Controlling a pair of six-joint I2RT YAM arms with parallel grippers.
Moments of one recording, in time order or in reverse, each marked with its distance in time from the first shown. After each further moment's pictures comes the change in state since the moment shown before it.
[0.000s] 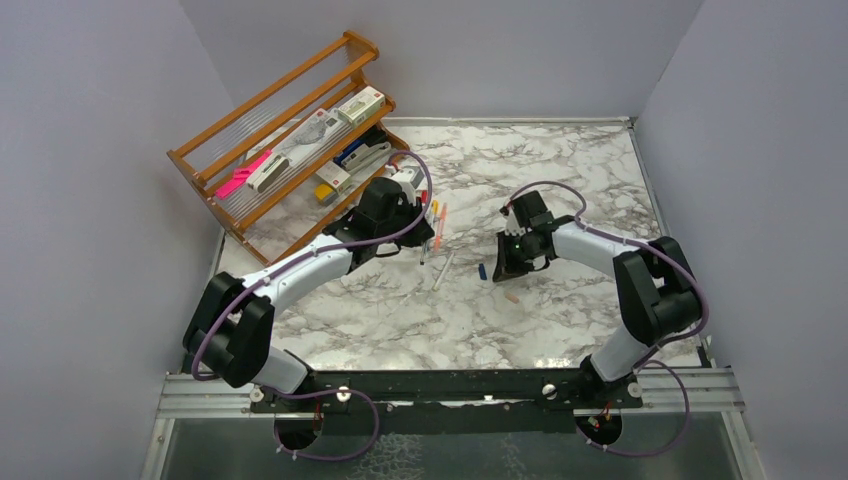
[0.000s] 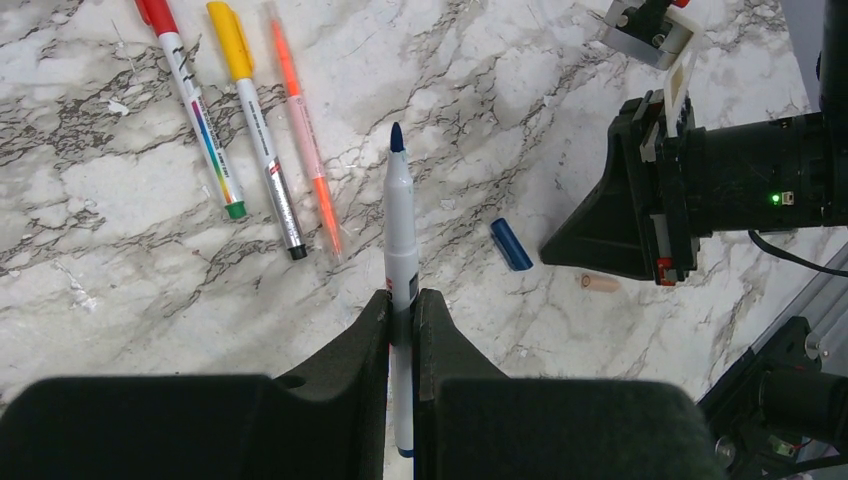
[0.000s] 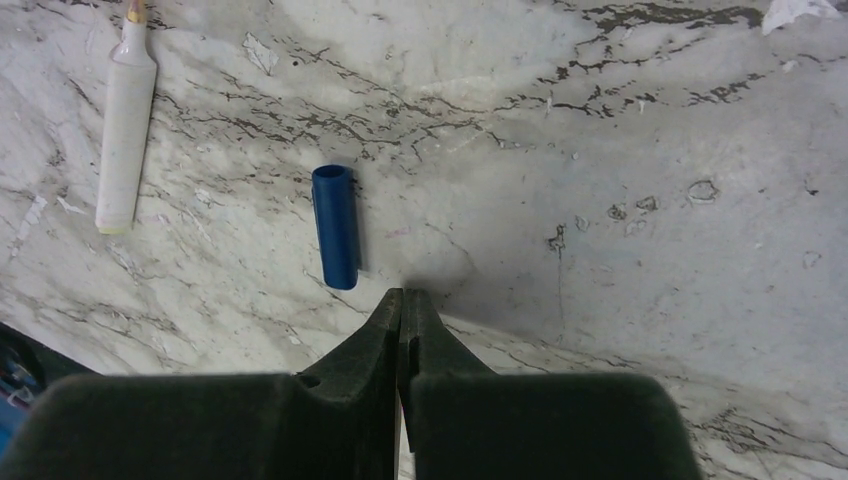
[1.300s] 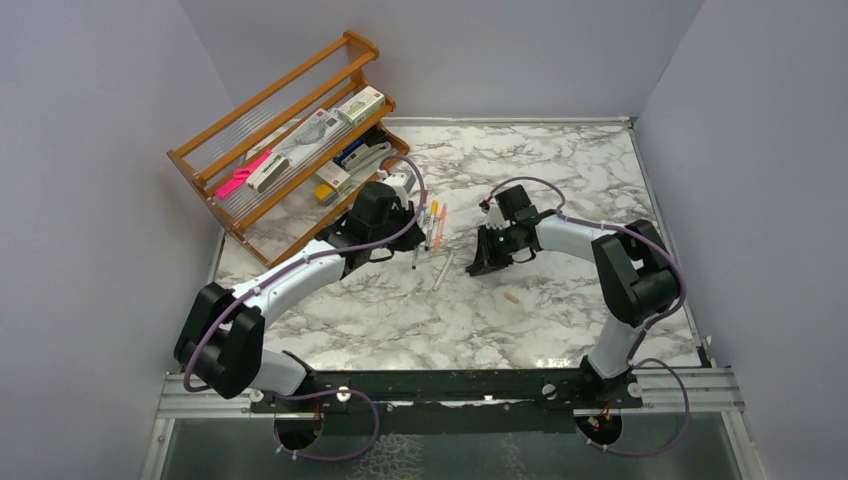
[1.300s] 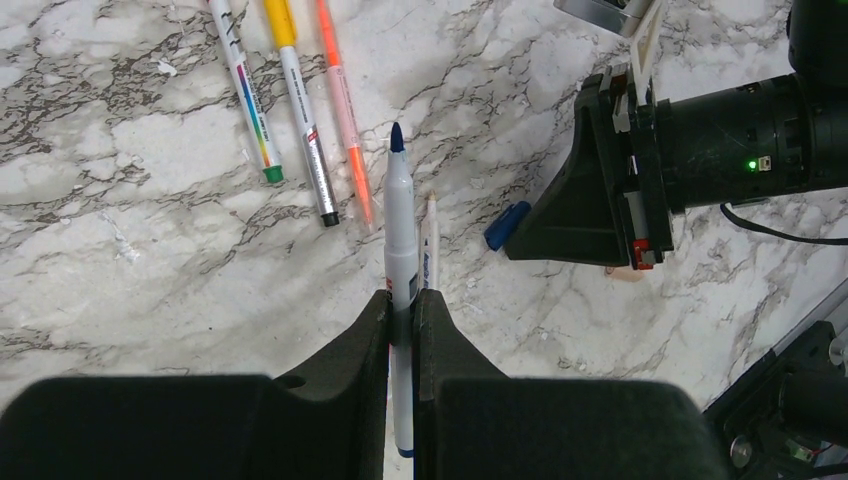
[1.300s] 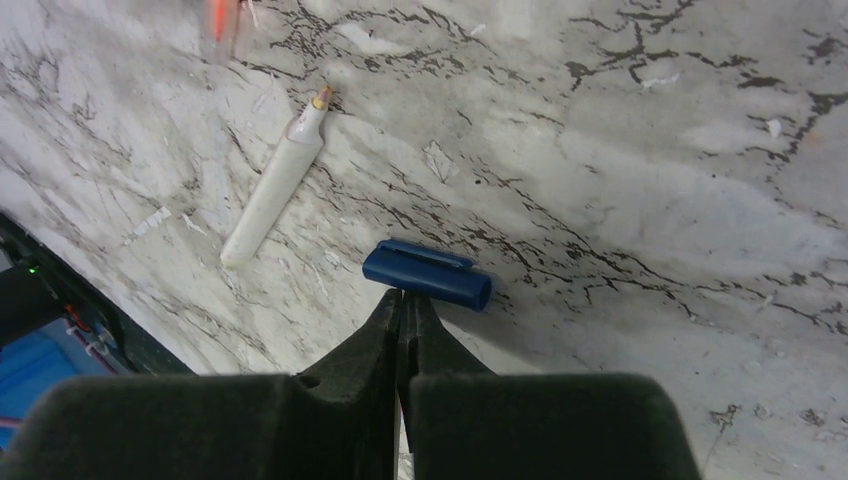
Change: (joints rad) left arm 0.013 -0.055 -0.036 -0.055 -0.040 0.005; right arm 0.046 0.146 0.088 0.111 -0.151 0.012
